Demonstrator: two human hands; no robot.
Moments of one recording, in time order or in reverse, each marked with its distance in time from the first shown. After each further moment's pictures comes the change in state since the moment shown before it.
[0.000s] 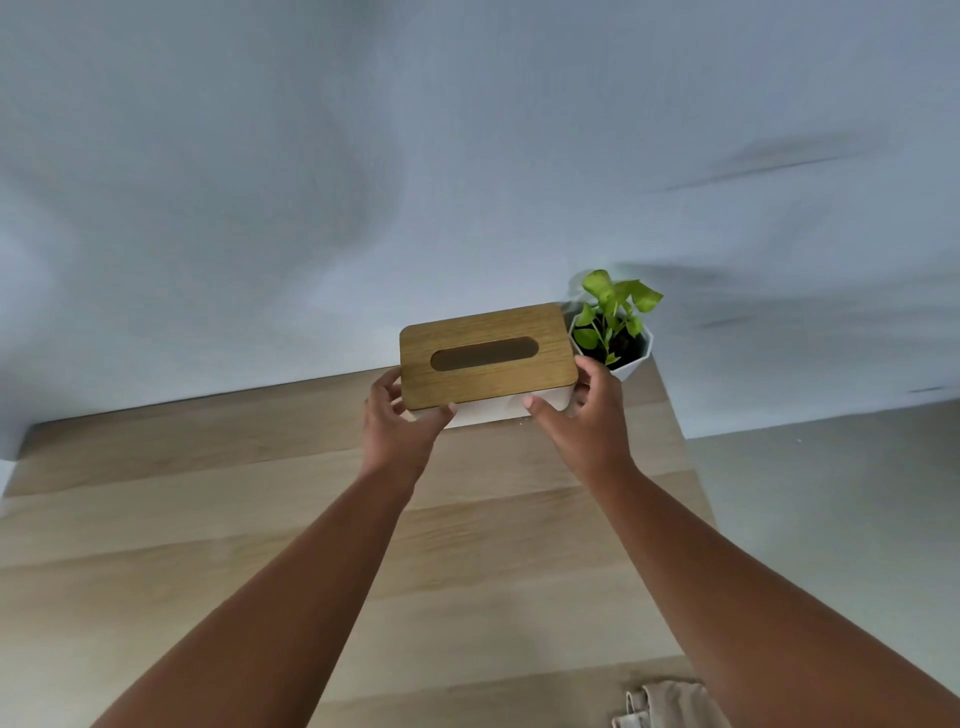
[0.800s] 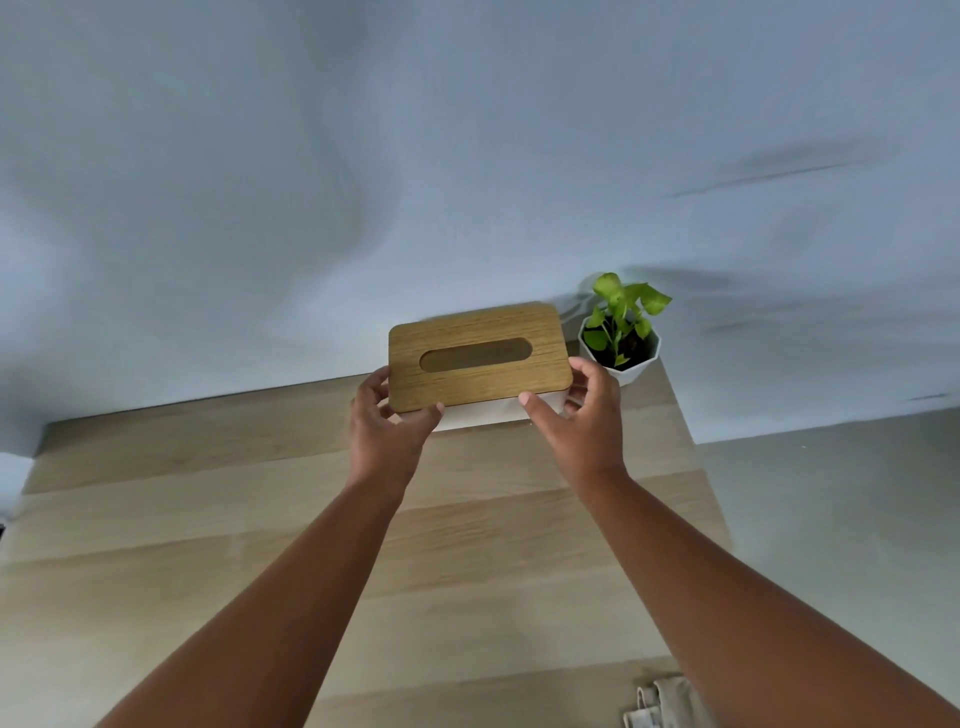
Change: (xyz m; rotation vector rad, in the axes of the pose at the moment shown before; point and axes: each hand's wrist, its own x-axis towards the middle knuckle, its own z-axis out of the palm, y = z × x) left_hand -0.010 0.007 -0.031 -0.066 0.025 0.073; right_hand -0.021 -0.021 0.016 0.082 0.080 -0.058
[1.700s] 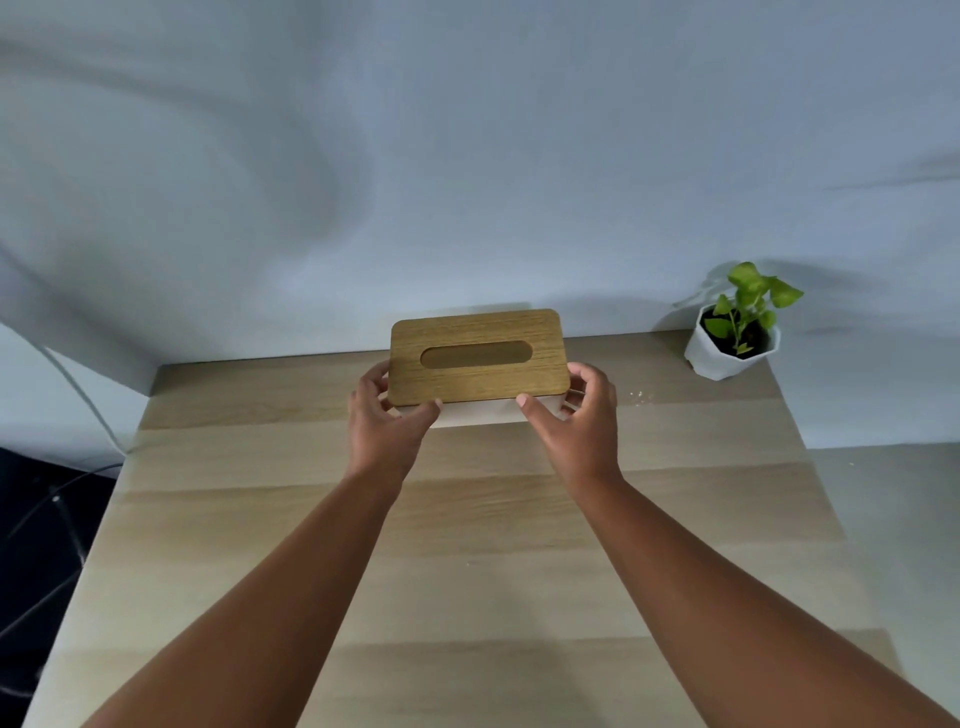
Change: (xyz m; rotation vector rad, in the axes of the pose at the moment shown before) left_hand 0.015 -0.033 -0.158 0.018 0.061 -0.050; right_hand -0.088 -0.048 0.128 -0.054 -0.060 -0.037
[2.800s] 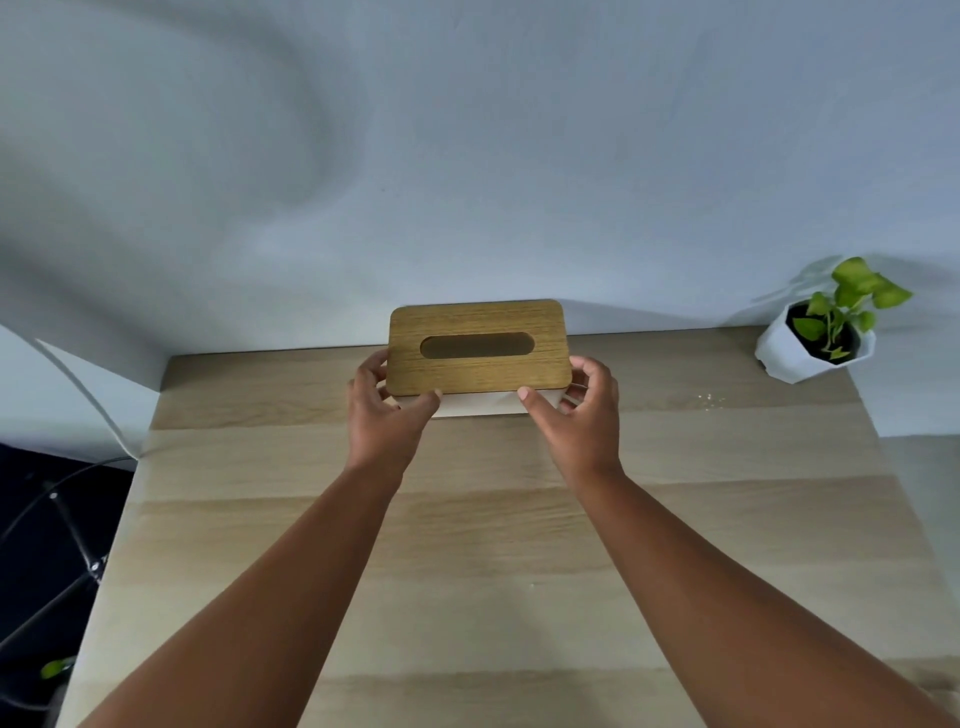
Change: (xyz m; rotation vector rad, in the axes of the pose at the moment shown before) left_hand 0.071 -0.035 -0.052 -0.053 -0.006 -0.022; right_hand 0.005 -0.002 0.095 0.014 -0.014 0.076
